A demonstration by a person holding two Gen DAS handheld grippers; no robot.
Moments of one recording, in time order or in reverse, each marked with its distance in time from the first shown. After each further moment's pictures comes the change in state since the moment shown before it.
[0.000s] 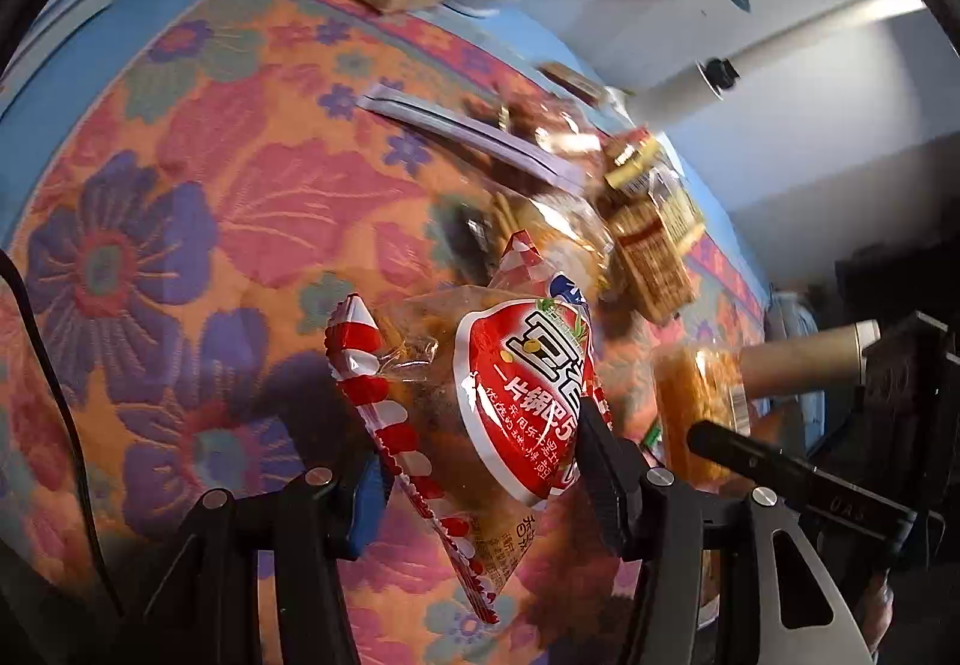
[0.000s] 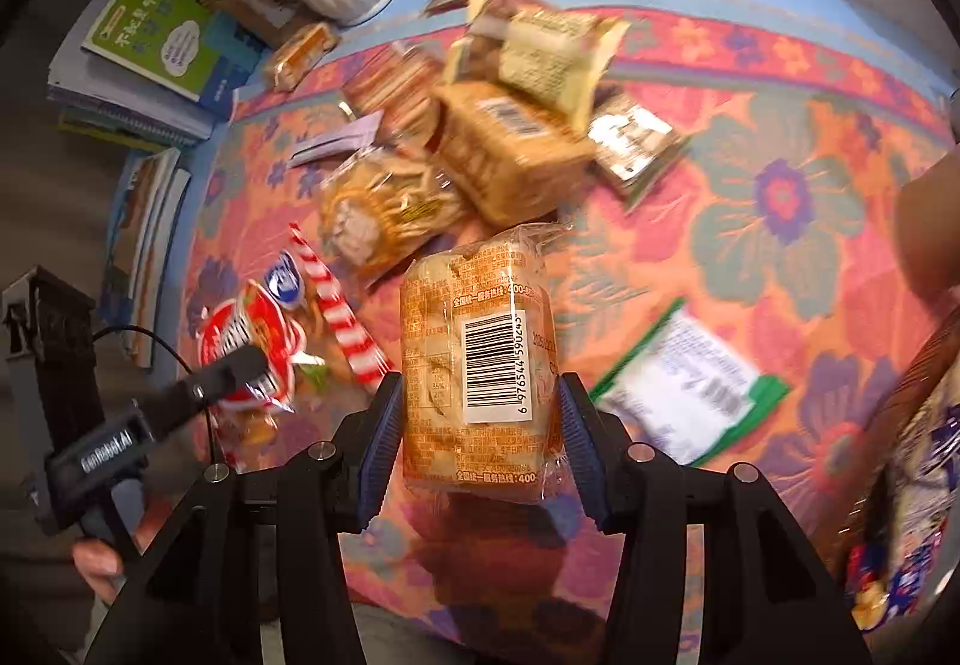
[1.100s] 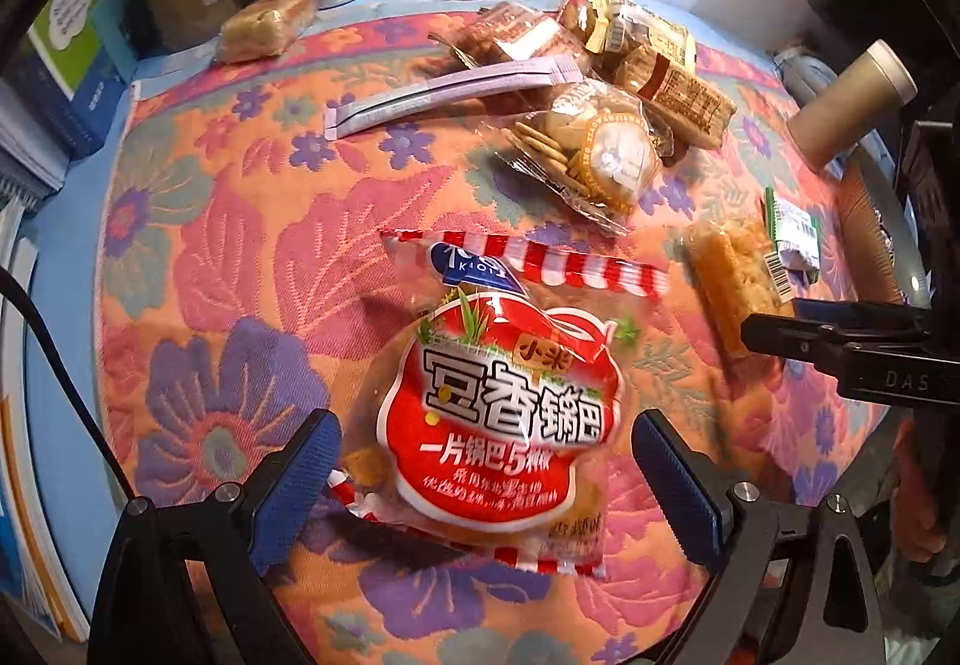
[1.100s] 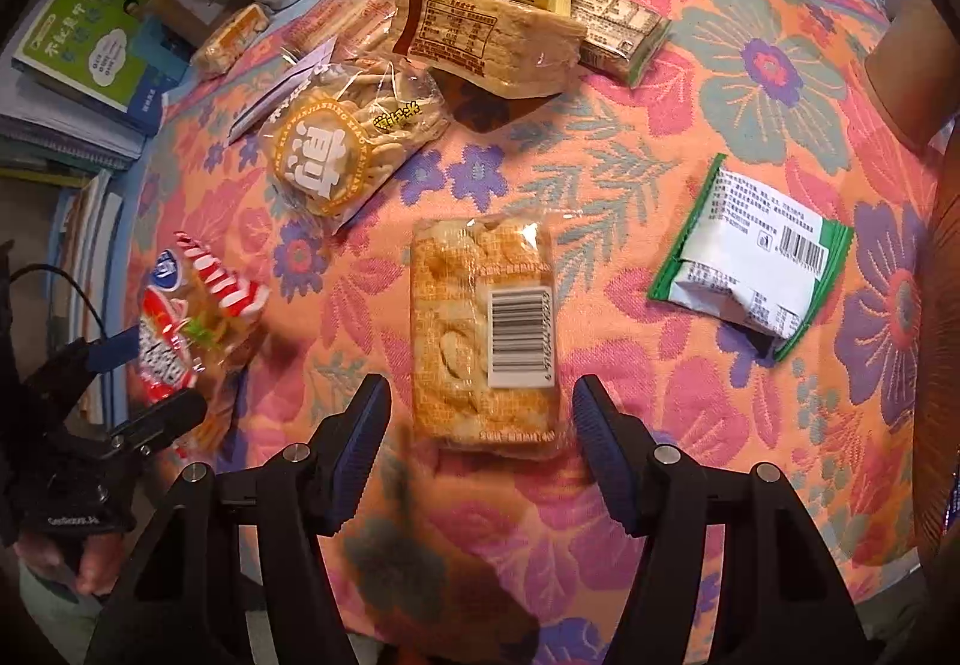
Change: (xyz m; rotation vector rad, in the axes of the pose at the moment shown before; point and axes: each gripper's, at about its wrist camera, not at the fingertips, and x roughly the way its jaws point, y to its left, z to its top) left arm 0.022 0.004 0.014 0.635 0.178 0.207; right arm 0.050 0.033 -0.036 0.174 -0.068 -0.159
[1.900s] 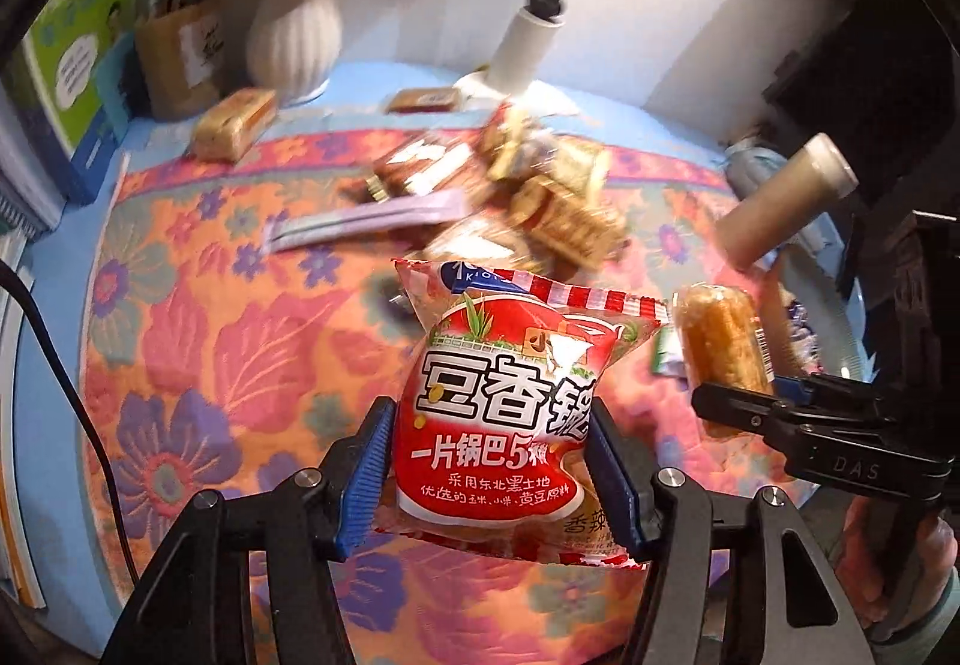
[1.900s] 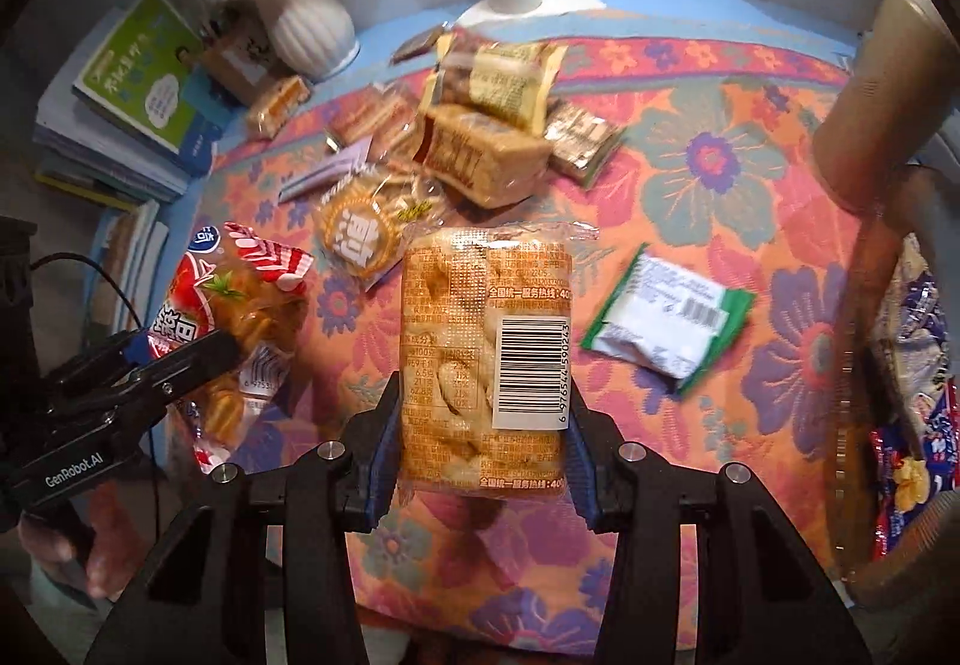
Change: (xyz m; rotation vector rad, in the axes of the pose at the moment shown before) left arm -0.056 -0.059 0.021 -0.079 -0.185 -0.098; right arm -0.074 -0.028 0.006 -0.033 -0.128 0.060
